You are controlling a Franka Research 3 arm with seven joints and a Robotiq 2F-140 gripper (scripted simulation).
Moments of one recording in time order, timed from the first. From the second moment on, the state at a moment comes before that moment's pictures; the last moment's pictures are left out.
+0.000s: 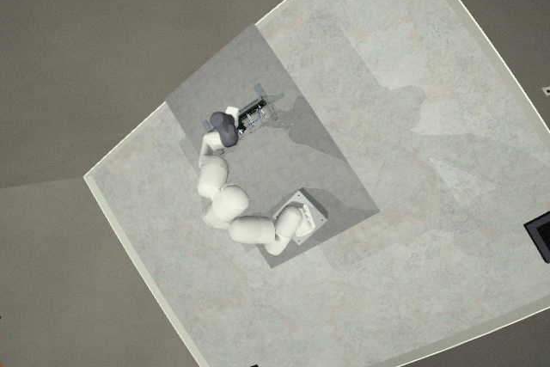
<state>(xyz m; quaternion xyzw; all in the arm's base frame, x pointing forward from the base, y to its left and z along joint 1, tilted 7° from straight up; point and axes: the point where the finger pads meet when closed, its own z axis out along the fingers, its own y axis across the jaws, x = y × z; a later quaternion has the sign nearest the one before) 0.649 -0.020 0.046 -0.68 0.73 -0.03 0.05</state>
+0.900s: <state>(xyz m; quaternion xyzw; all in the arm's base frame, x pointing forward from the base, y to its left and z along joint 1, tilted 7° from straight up) 0.650 -0.015 0.031 -0.68 0.73 -0.03 0.05</state>
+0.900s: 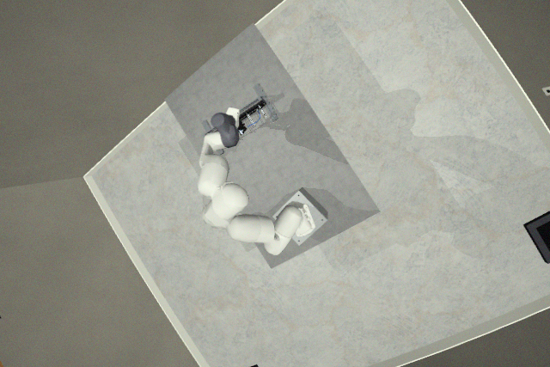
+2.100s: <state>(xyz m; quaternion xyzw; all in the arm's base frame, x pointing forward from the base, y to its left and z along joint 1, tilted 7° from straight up) 0.654 -0.011 -0.003 -0.68 0.73 -0.03 0.05</state>
